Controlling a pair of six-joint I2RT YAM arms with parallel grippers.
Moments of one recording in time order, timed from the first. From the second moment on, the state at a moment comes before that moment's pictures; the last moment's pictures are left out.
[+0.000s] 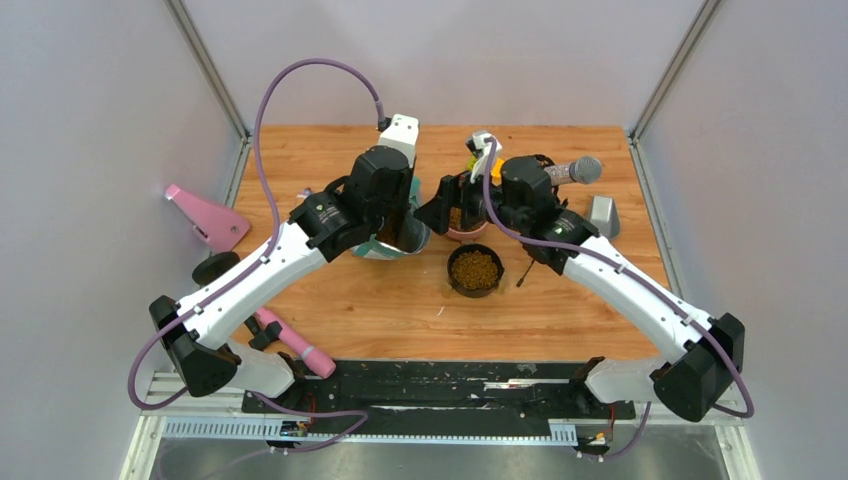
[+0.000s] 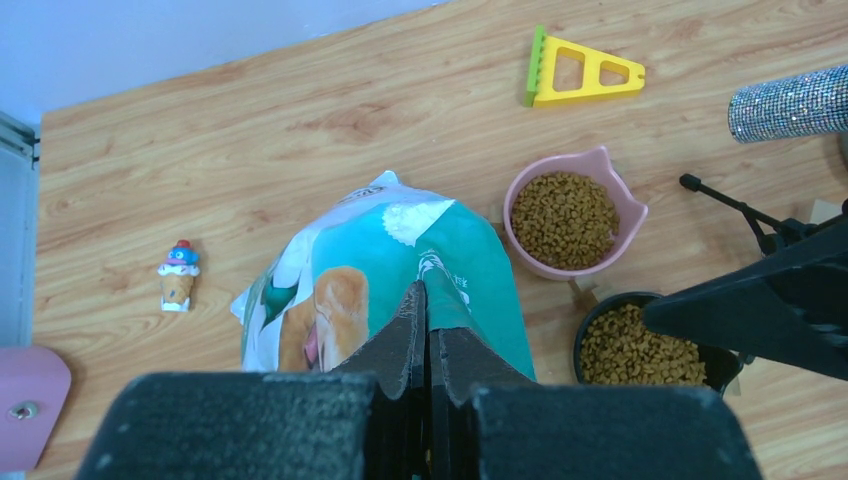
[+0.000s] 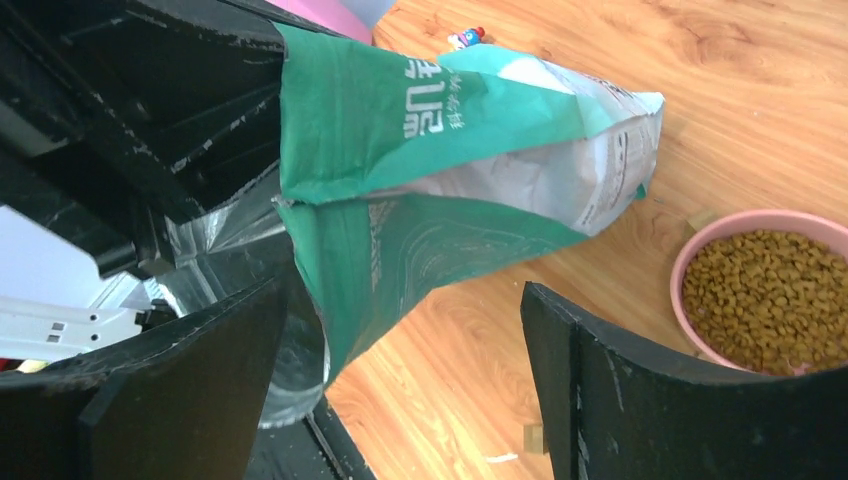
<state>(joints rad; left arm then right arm) -0.85 1.38 1.51 -0.55 -0.57 -0.17 0.68 1.28 1.21 -0.19 -0.28 0.38</state>
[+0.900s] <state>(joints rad) -0.85 1.18 1.49 -0.67 -0.60 -0.26 0.84 1.40 1.24 -0.08 0.11 0.43</state>
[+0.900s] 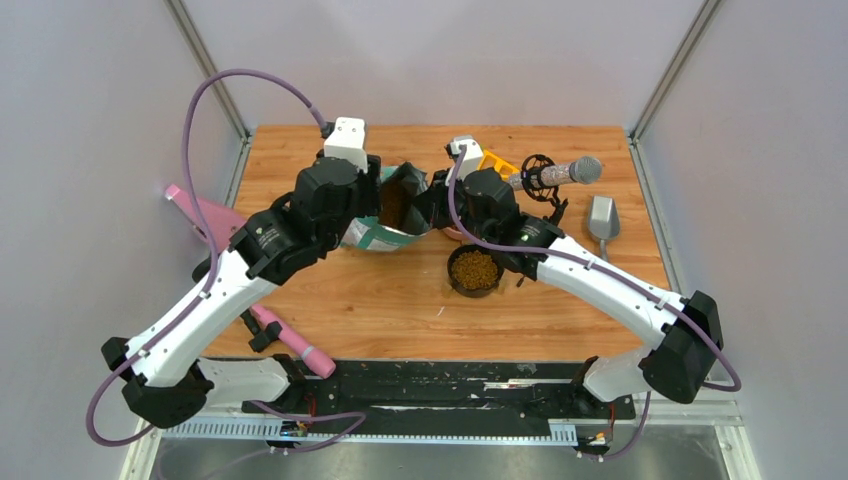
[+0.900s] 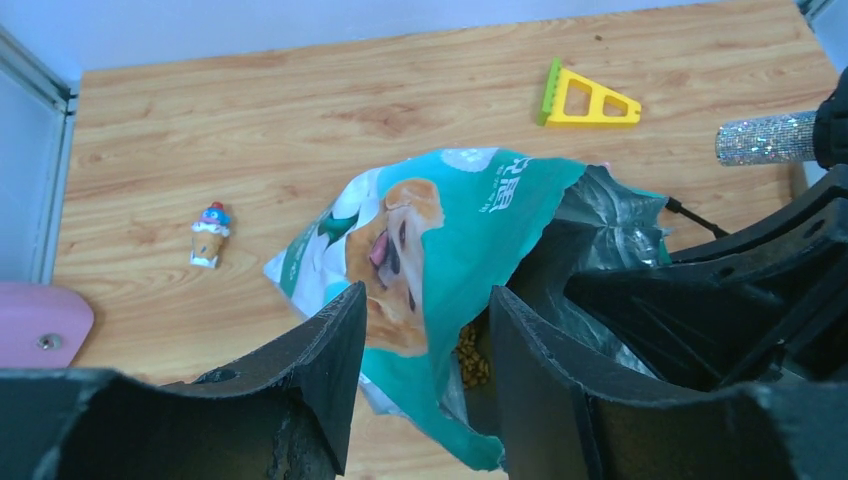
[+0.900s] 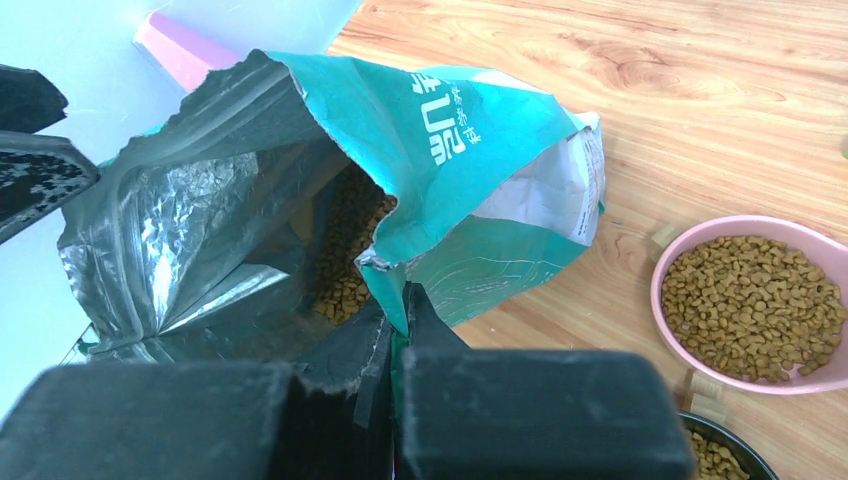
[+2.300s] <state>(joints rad) -0.85 1.13 1.56 -0.93 -0.18 -0.23 1.00 1.42 1.51 -0.37 0.05 0.45</state>
